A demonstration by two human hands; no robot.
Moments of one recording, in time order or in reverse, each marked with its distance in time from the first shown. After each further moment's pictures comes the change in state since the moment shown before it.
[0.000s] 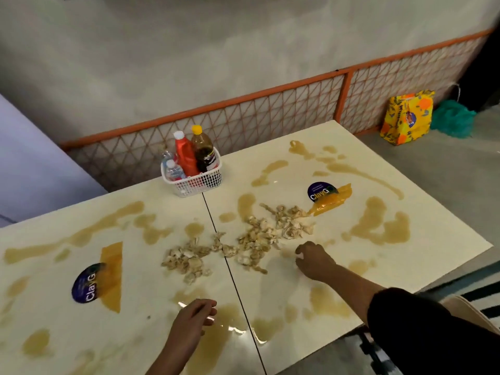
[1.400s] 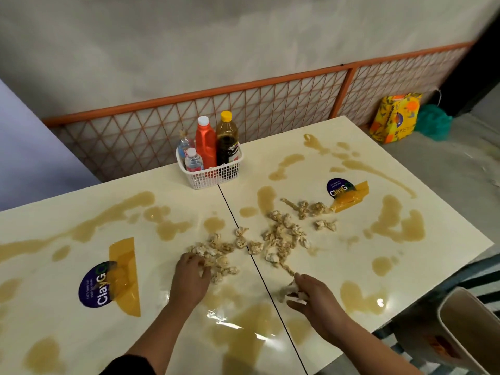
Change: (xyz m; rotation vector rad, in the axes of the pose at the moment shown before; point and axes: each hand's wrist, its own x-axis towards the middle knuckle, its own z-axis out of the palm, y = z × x) left_hand 0.170 -0.022 -0.097 0.600 0.235 0.512; right_hand -0.101 -0.165 0.054 1.389 -0.024 0.245
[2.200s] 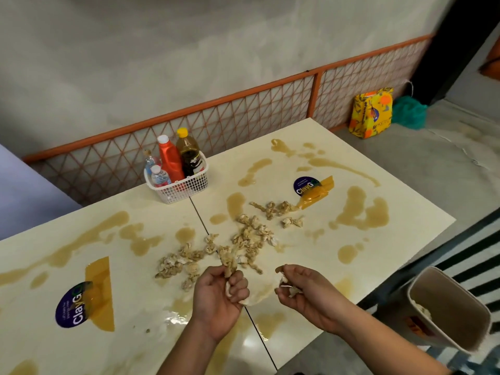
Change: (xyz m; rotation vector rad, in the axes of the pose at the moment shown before) left_hand -0.112 0.219 -0.029 -1.910 -0.577 -0.663; right_hand -0.050 -0.034 -0.079 0.388 -0.190 0.052
